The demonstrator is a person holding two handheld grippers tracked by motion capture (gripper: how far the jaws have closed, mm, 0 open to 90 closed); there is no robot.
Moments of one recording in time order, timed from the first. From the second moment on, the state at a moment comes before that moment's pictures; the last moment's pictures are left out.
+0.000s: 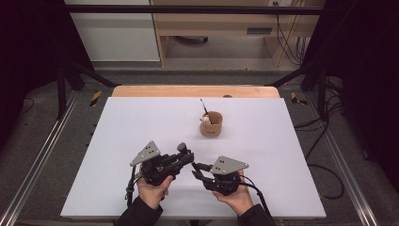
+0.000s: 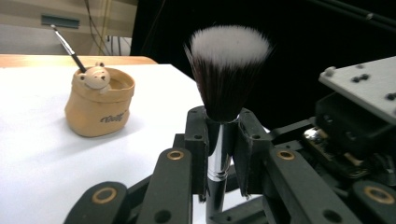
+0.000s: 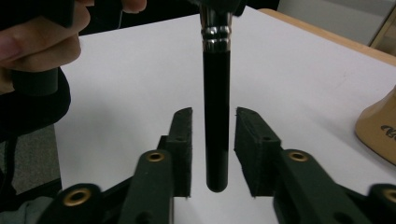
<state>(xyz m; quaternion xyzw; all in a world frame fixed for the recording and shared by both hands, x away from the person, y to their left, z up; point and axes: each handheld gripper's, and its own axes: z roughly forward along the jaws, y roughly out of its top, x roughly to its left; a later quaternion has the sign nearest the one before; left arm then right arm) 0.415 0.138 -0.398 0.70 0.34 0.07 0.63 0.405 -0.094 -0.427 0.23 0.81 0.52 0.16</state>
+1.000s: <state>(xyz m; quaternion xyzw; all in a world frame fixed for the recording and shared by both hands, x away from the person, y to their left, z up) 0.408 0.119 -0.400 0.73 0.32 0.08 0.60 0.406 -0.093 -0.418 0.25 0.79 0.54 0.13</state>
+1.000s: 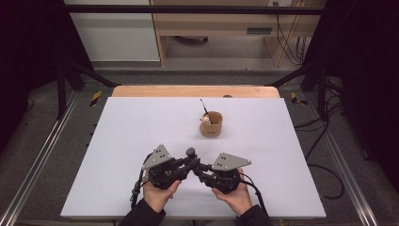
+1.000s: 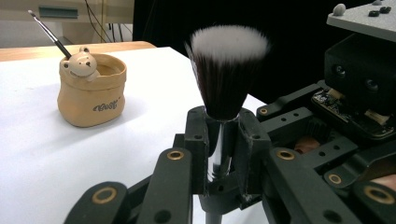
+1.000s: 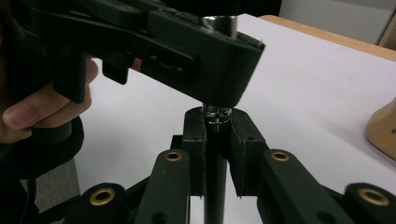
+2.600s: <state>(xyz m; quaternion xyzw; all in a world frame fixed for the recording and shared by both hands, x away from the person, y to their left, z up) 0.416 0.193 -0.397 0.75 0.32 0.16 0.55 0.421 -0.152 -0.400 0.32 0.75 0.55 0.18</state>
